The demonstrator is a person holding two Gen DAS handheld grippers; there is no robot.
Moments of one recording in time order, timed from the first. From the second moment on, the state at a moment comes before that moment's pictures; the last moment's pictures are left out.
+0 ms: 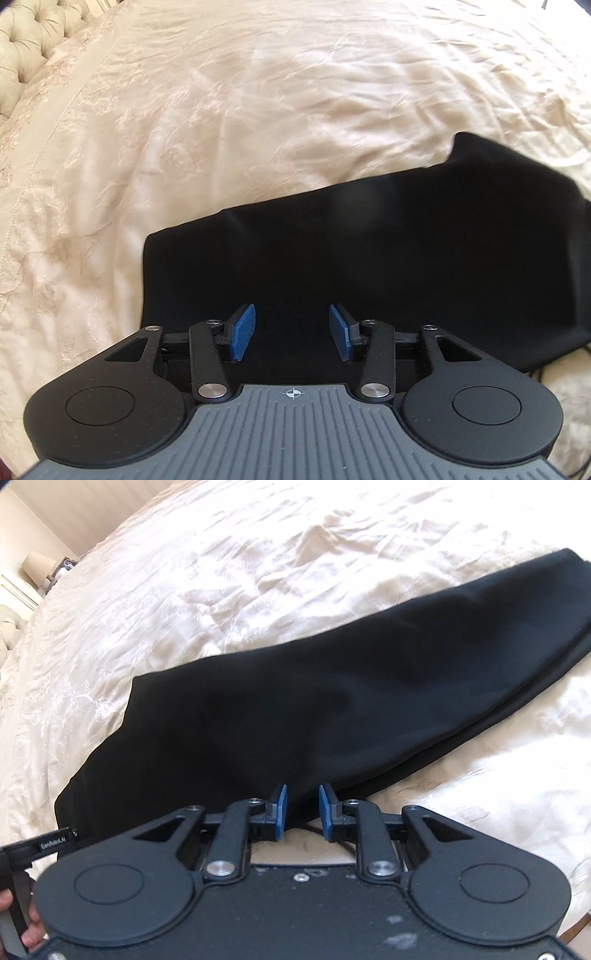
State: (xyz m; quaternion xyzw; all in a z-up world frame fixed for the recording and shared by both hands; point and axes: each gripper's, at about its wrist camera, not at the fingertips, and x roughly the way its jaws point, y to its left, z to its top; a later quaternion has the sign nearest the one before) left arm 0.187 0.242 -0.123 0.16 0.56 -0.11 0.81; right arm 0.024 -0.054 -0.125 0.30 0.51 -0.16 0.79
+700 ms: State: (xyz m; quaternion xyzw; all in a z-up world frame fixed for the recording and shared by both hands) left arm 0.140 0.077 -0.174 0.13 0.63 -0.08 0.76; right arm -0.072 -0.344 -0.120 0.16 0.43 -0.31 0.83
